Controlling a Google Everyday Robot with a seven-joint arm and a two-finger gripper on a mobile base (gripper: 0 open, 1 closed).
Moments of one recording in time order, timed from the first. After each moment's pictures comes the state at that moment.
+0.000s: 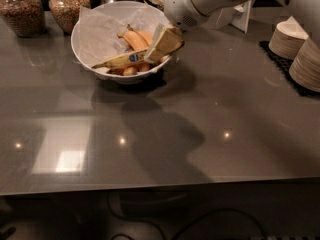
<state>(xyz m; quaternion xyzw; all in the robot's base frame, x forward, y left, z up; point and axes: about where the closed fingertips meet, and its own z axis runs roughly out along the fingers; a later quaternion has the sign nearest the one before) 0.640 0.012 0.989 -0.68 0.59 0.05 0.44</state>
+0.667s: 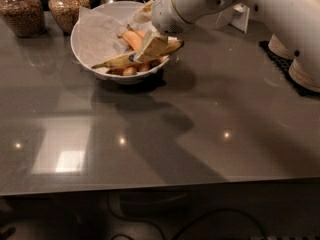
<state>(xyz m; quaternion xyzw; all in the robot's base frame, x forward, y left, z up) 0.653 0.042 0.959 -0.71 0.57 0.07 0.42</state>
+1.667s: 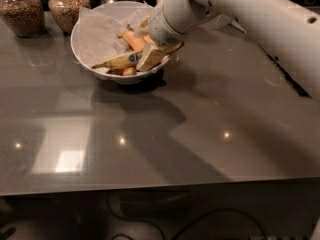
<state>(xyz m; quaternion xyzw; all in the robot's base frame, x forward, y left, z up) 0.666 0.044 0.918 -0.74 0.56 0.03 0.38</state>
